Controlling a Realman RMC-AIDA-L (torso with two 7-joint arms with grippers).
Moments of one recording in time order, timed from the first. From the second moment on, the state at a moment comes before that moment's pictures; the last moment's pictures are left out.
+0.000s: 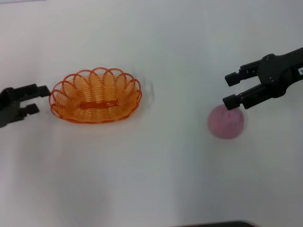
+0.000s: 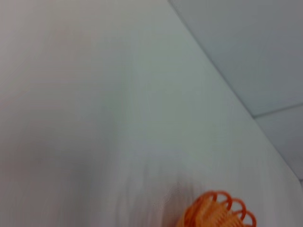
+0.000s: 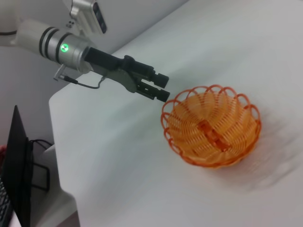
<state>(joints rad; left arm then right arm) -0.36 -2.16 0.52 0.96 2.26 1.50 -2.53 0.61 1.96 -0.76 -0.92 -2.23 -1.91 1.87</state>
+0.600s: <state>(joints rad) -0.31 -2.16 0.45 1.13 2.09 1.96 -1.72 0.66 1.95 -0.74 -1.11 -2.38 -1.91 2.08</state>
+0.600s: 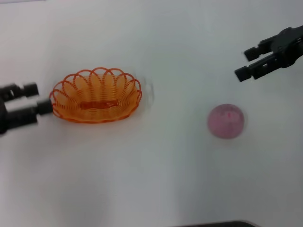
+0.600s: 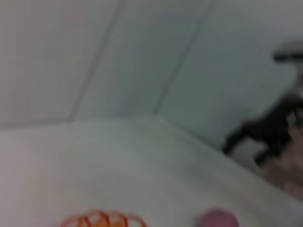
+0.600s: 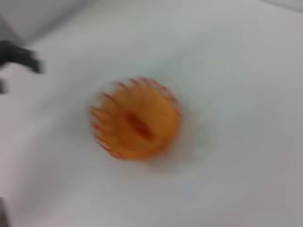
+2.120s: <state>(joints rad) -0.31 -2.16 0.54 1.08 2.18 1.90 -1.68 0.81 2.08 -1.04 -0.92 -2.77 -1.70 2.14</state>
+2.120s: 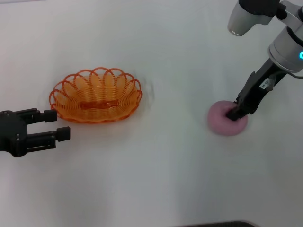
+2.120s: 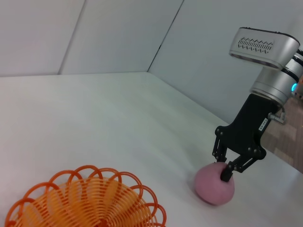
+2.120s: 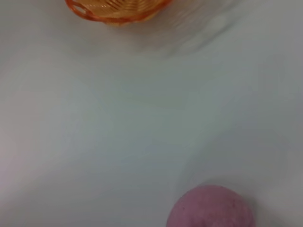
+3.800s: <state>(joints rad) -0.31 -2.16 0.54 1.06 2.18 1.90 -1.68 0.84 2.10 -1.19 -0.40 -1.58 -1.22 1.49</state>
